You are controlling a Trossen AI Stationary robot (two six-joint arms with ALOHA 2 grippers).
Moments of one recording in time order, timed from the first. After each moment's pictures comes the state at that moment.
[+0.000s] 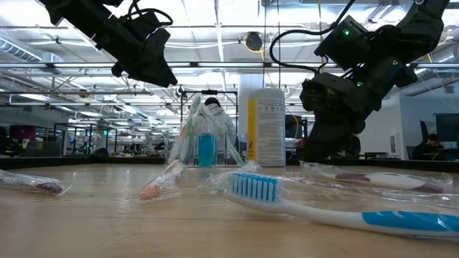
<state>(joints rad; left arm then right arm) -0.03 1.17 0.66 -0.06 -0.68 -0.34 -0.01 1.48 0.50 0.21 -0.06 0.69</state>
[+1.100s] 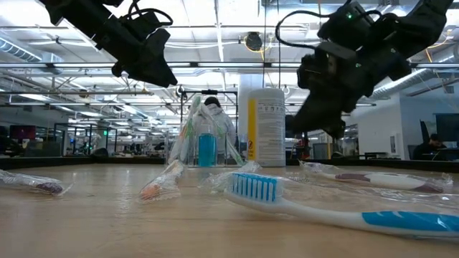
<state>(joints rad) -0.03 1.17 0.66 -0.06 -0.68 -0.34 -0.04 1.39 0.50 0.30 -0.16 0.60</state>
